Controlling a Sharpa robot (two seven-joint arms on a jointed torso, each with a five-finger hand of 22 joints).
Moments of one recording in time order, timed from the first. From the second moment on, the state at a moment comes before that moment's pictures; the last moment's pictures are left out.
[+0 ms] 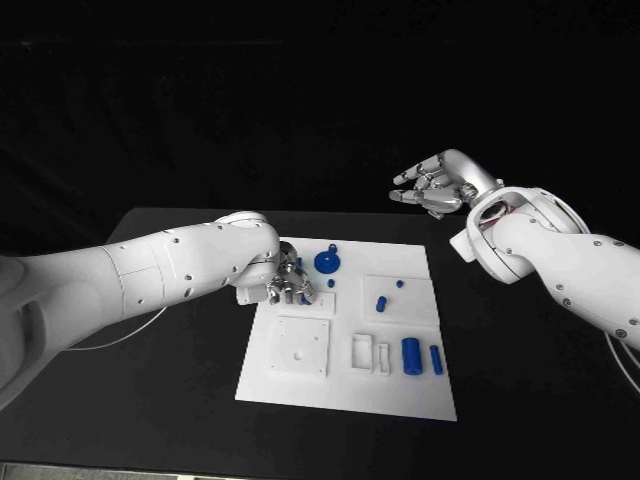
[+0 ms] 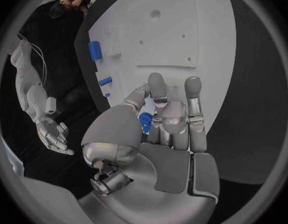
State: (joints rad) left arm 1.36 -0.46 -0.24 1.08 -0.85 0.20 -0.55; left_hand 1.03 0.11 0.24 -0.16 0.41 1.21 0.08 0.07 0.55 1.49 -0.07 0.66 0.21 1.43 -0.13 1.31 0.74 0.02 1.26 -0.15 0.50 1.31; right arm 1.07 -0.68 0.36 1.33 -1.30 -0.36 -0.08; right_hand 1.26 -0.10 0.21 -0.05 0.32 1.09 0.10 0.06 0.06 1.16 -0.01 0.90 0.97 1.42 -0.07 0.94 1.00 0.07 1.45 -0.09 0.70 1.31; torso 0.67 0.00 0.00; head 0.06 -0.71
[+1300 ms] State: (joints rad) left arm 1.36 -0.45 -0.24 1.07 -0.89 0.22 -0.55; left_hand 1.05 0.14 0.21 -0.14 0.34 1.21 0.08 0.07 0.81 1.49 -0.07 0.67 0.21 1.43 -0.13 1.31 0.74 0.02 1.27 -0.15 0.50 1.31; right arm 1.07 -0.67 0.36 1.33 -1.30 -0.36 -0.08; right_hand 1.26 -0.10 0.21 -0.05 0.35 1.09 0.10 0.06 0.06 1.17 -0.01 0.90 0.97 1.42 -0.07 0.94 1.00 0.07 1.45 -0.09 0.70 1.31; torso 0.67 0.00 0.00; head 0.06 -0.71
